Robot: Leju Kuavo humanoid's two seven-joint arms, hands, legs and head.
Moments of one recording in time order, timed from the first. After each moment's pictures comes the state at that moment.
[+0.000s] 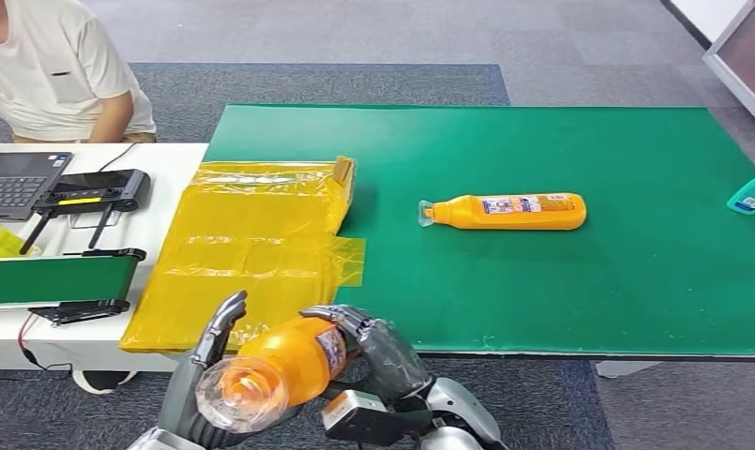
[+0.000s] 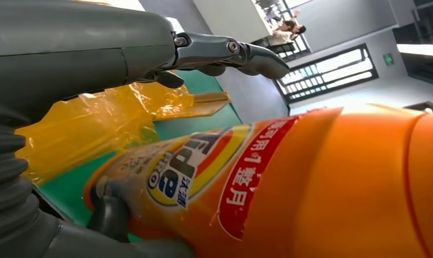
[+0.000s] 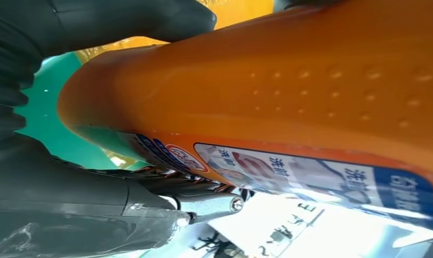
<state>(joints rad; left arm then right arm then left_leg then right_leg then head) 0.33 -0.01 -0.50 -1.87 -0.33 0.27 -0.46 -0.02 0.13 0.61 -1.43 0.52 -0.21 -0.49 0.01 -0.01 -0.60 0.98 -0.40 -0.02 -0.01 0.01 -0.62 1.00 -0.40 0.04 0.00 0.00</state>
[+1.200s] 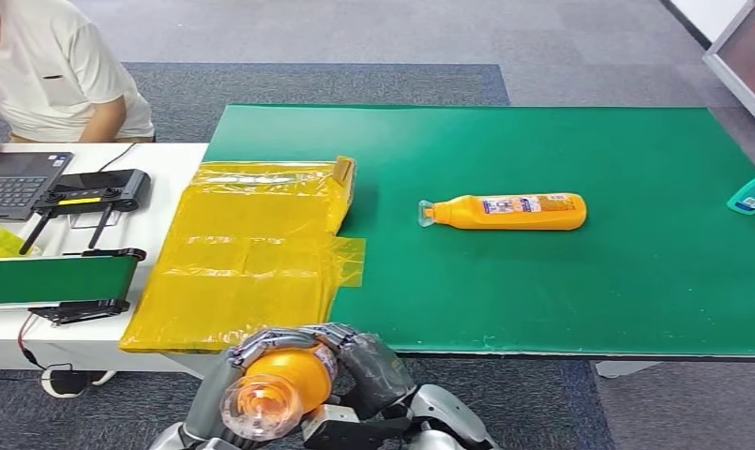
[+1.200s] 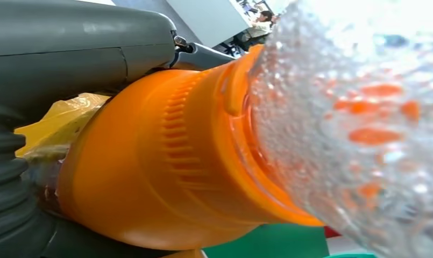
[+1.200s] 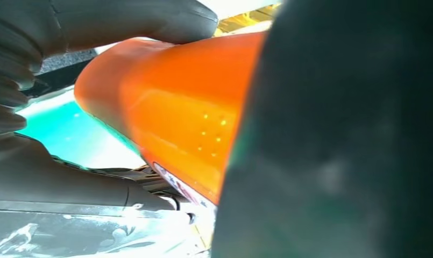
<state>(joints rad) 0.25 0.04 -0.64 -1.81 -0.41 0.34 -0.41 -0.09 0.13 0.69 -1.20 0.56 -0.29 -0.52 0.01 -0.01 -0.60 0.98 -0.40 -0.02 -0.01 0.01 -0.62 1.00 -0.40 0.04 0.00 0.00</state>
